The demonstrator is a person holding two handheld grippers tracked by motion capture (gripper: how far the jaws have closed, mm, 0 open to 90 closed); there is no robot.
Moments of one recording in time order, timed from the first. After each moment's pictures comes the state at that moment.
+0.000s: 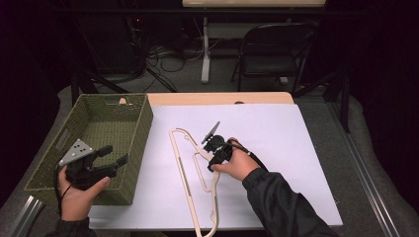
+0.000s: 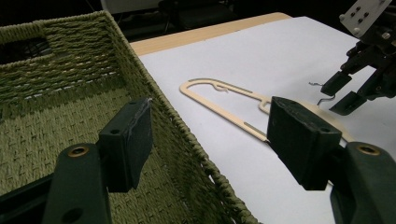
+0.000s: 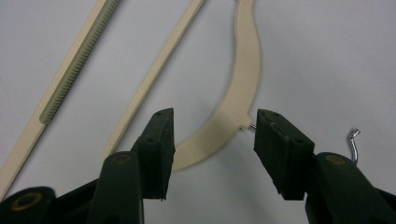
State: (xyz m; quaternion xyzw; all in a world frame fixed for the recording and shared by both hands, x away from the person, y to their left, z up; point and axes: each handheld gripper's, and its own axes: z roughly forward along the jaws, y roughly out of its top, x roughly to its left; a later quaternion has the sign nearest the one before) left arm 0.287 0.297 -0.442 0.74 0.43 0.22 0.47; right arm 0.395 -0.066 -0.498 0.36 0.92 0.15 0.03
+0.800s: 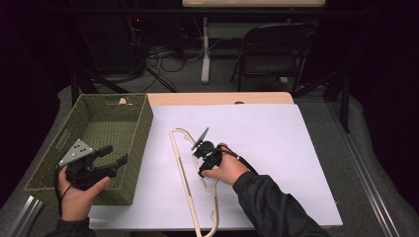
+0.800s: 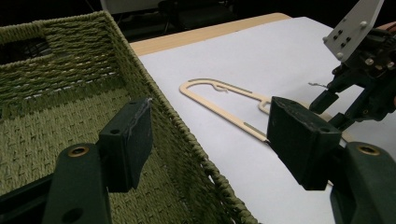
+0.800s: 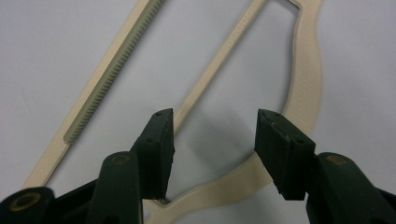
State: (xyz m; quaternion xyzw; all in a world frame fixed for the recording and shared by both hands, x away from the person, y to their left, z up) left arm 0.287 0.297 -0.442 0.74 0.43 0.22 0.47; right arm 0.389 -0.037 -0.516 0.33 0.93 0.15 0.02
